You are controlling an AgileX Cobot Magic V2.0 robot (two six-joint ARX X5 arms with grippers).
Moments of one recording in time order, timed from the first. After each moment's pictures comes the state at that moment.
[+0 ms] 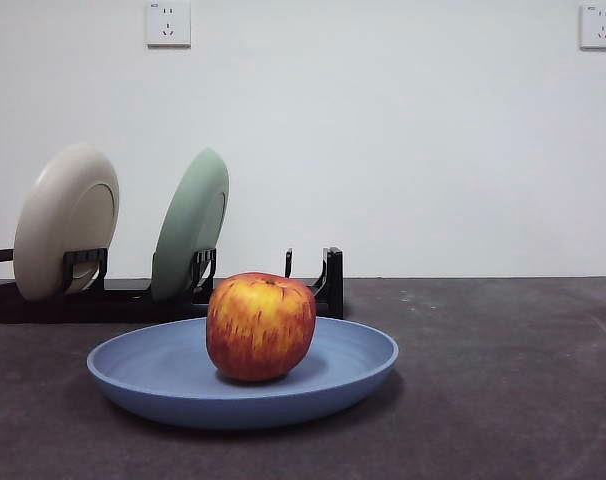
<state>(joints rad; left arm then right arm) -1.01 0.84 1.40 -1.18 -0.91 -0.07 0.89 1.13 1.80 -1.36 0.72 0.30</state>
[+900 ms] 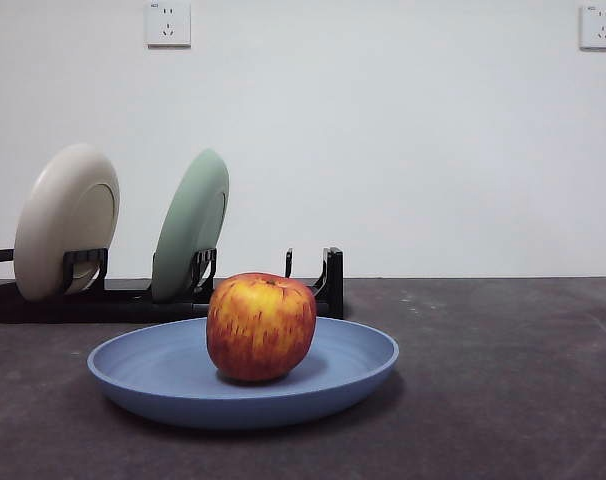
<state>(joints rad) -0.07 0.27 0.15 -0.10 0.13 0.12 0.89 1.15 1.80 -1.36 0.72 0.30</state>
